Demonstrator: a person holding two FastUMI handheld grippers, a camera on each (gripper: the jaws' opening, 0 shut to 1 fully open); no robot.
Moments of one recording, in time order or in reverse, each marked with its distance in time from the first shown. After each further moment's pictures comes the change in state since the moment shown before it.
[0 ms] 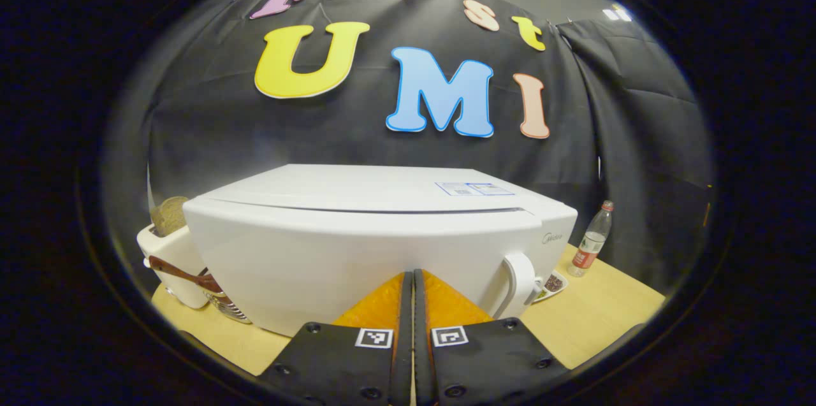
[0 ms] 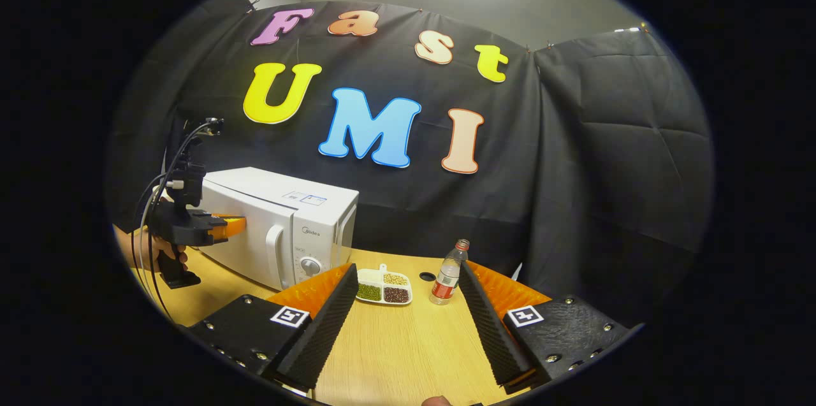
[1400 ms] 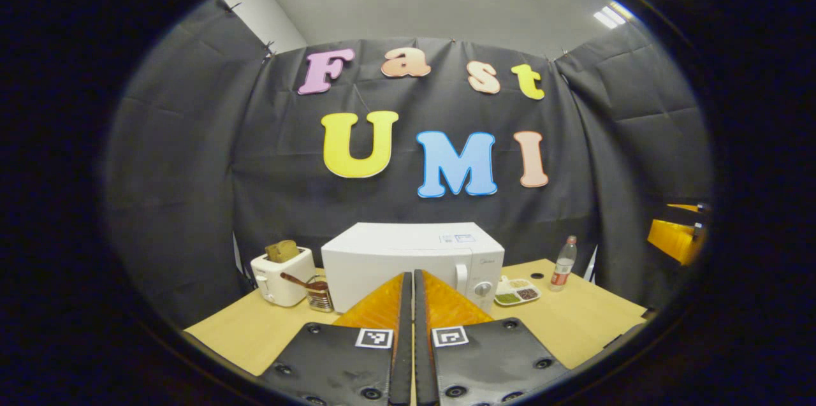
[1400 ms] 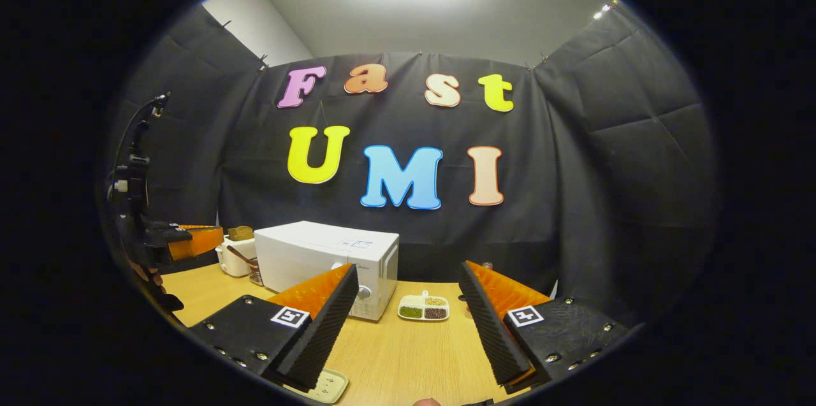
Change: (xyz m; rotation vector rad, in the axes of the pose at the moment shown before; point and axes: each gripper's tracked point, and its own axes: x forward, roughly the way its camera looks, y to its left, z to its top) left arm -0.322 -0.051 0.089 0.031 -0.211 0.220; right arm -0.110 -0.017 0.049 0.135 -0.213 0.213
